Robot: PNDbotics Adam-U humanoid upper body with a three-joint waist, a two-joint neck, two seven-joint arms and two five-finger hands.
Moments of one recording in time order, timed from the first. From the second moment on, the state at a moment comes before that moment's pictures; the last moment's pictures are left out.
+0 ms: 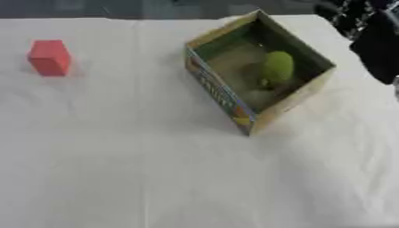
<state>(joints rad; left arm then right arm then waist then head) -0.64 0.78 0.02 -1.55 -0.25 -0.06 0.05 0.01 -0.83 -0.34 -1.98 -0.89 -0.18 0.36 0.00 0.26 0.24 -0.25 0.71</state>
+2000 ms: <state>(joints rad) -1.20 0.66 -0.01 -0.58 -1.13 -0.30 -0.48 0.02 -0.77 -0.35 -1.98 -0.81 -0.21 0.41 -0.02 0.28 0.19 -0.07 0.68</state>
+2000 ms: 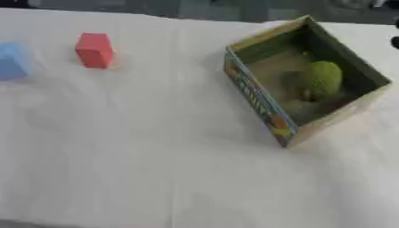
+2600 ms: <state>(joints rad) -1.20 0.66 0.03 -0.57 -1.10 -0.25 -0.46 0.02 -0.76 -0.34 -1.98 -0.79 -0.20 0.41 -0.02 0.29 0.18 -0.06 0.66</state>
